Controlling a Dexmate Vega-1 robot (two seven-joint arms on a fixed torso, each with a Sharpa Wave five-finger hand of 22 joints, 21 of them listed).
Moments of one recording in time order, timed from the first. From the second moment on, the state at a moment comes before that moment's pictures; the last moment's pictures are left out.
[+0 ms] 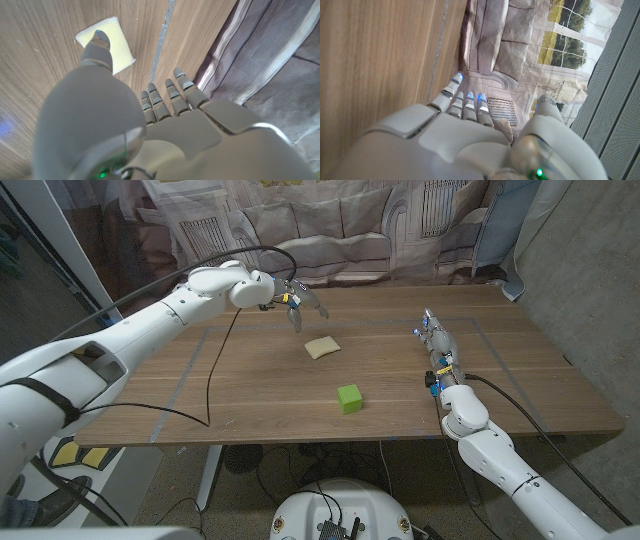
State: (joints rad) left arm 0.14 0.71 0.90 -1.42 0.92 -0.41 -0.43; left_hand 1.05 -0.06 0.13 -0.12 0.28 0.26 -0.15 0.19 0.19 0.36 -0.21 0.21 0.20 0.29 -0.04 0.18 0.17 0.36 -0.01 0.20 0.17; right arm -1.14 -0.50 -0.32 -1.68 0.48 0.30 -0.35; right_hand 0.31 0.05 0.20 -0.13 0.17 0.17 0.11 0.20 0.18 0.13 0.12 0.21 0.19 0.04 0.06 0.22 0.21 0.32 -0.02 0.20 0.17
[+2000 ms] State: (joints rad) left arm 0.02 0.55 1.12 -1.00 0.94 -0.57 -0.06; left_hand 1.09 -0.03 0.10 -0.12 0.27 0.44 -0.12 0.22 0.19 0.52 -0.20 0.25 0.20 0.45 -0.04 0.20 0.17 0.44 -0.05 0.20 0.17; right arm -1.15 -0.51 -0.30 -1.69 0.51 0.28 -0.35; right_hand 0.32 0.06 0.20 -0.13 0.17 0.17 0.11 0.20 0.18 0.13 0.12 0.20 0.19 0.04 0.06 0.22 0.21 0.32 -0.02 0.20 0.17
